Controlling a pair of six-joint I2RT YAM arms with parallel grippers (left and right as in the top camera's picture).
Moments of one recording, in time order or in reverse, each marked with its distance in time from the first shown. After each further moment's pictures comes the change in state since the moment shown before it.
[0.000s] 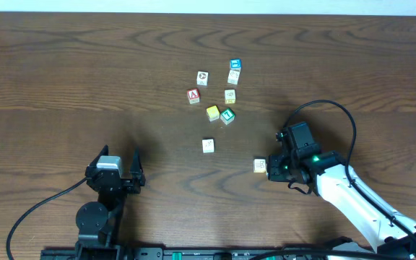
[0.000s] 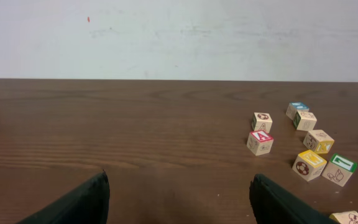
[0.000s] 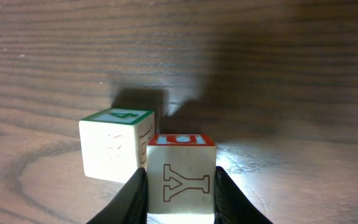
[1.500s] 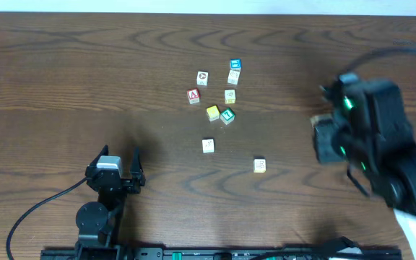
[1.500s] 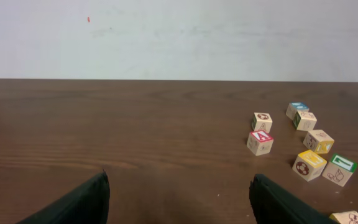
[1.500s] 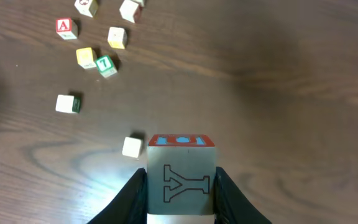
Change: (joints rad) left arm 0.000 0.000 0.000 0.000 0.000 0.000; right arm -0.011 -0.240 0.898 -0.835 0.266 -0.246
